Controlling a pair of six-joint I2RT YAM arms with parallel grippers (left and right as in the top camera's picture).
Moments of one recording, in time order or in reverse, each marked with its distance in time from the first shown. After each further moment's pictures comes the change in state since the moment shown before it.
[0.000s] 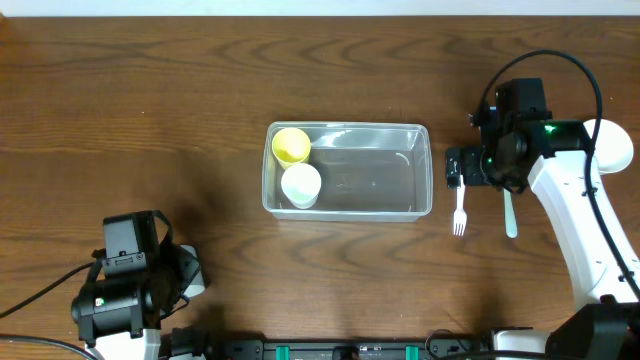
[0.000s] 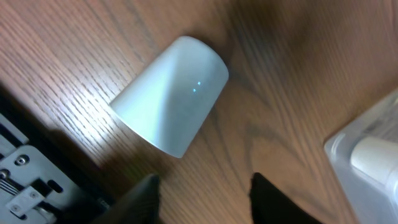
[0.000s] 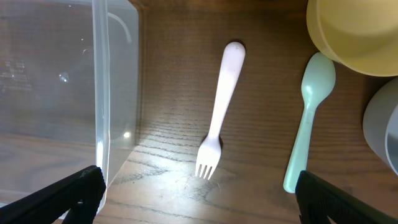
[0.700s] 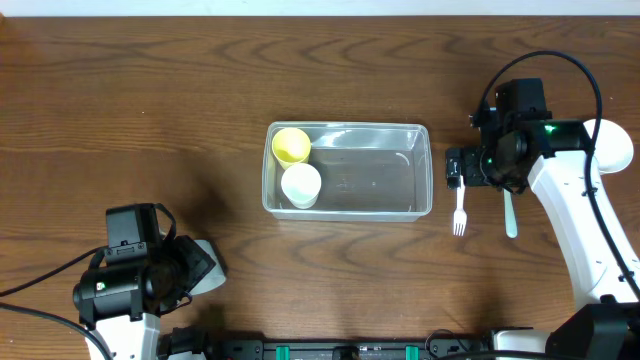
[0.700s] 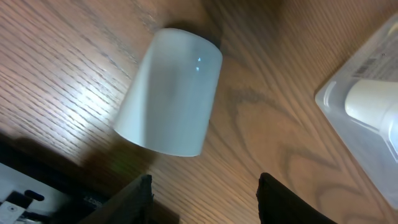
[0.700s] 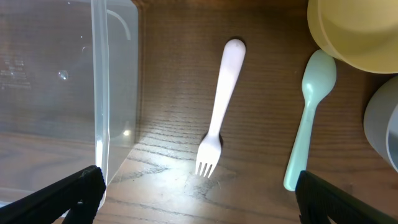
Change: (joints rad) left arm 0.000 0.060 0.000 0.006 0.147 0.159; right arm 0.000 0.000 0.000 -0.006 0.000 0.000
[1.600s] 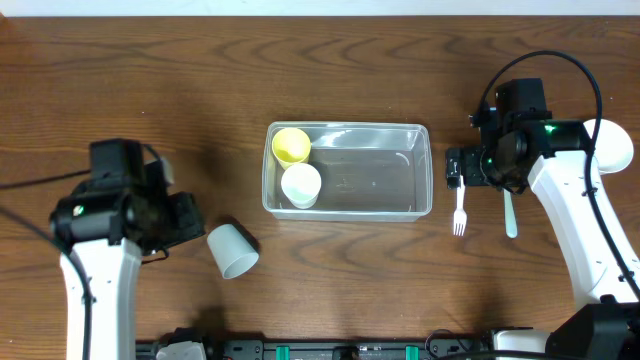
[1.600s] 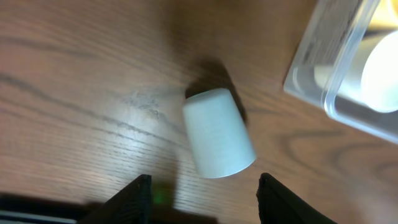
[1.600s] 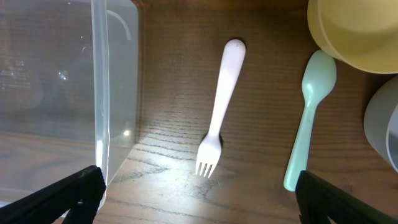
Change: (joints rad) left arm -0.052 0.336 0.344 -0.062 -0.014 0.451; right arm 0.000 0.000 0.000 0.001 0.000 0.000
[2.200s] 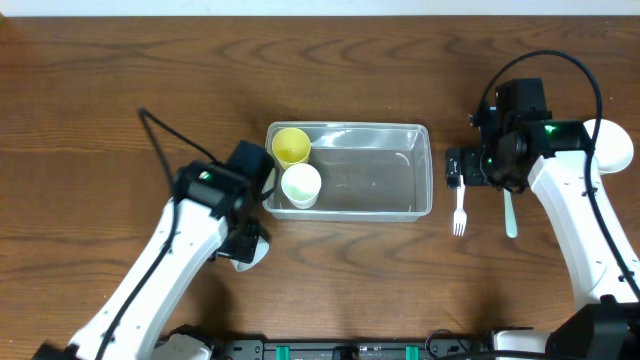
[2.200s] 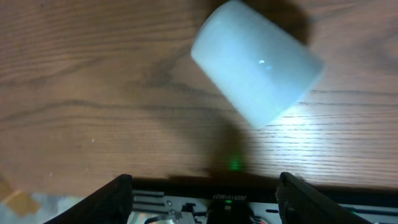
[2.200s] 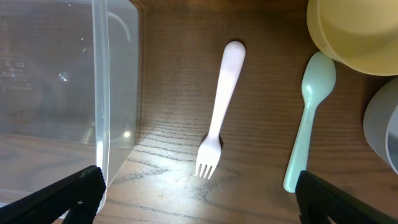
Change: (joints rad) left arm -0.552 0.208 0.002 -0.119 -0.385 -0.063; right arm 0.000 0.000 0.000 0.005 0.000 0.000
